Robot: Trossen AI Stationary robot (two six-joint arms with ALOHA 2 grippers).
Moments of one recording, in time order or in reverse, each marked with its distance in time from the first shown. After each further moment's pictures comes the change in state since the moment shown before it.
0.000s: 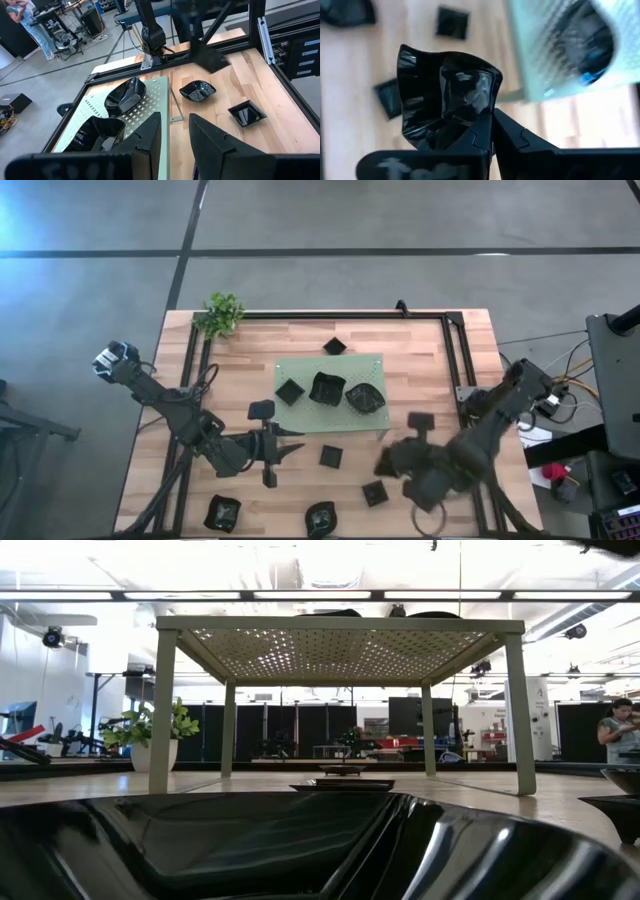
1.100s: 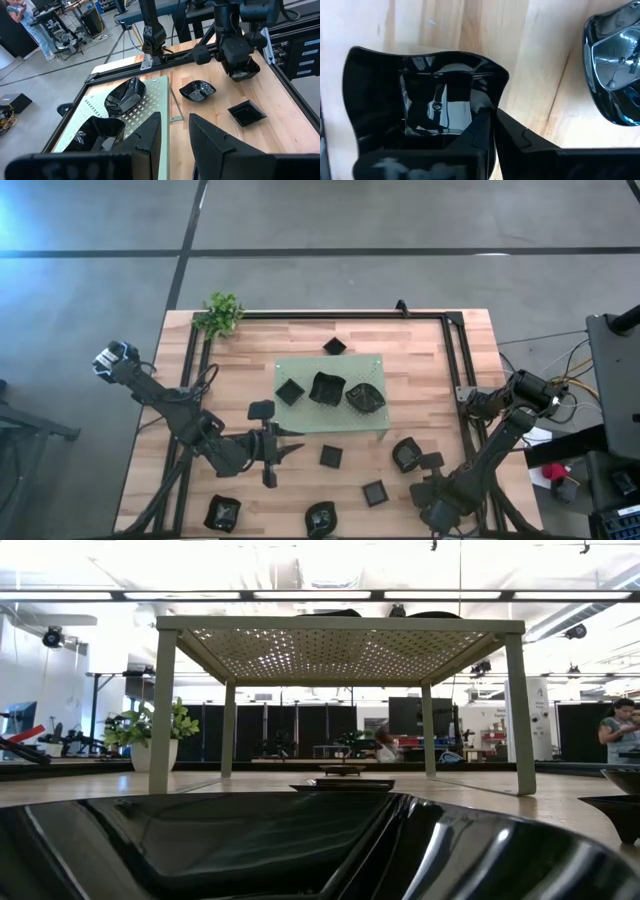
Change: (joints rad) left arm 0.000 0.000 0.000 -0.001 0.000 0.000; right arm 0.240 0.074 -0.595 0.547 -0.447 0.054
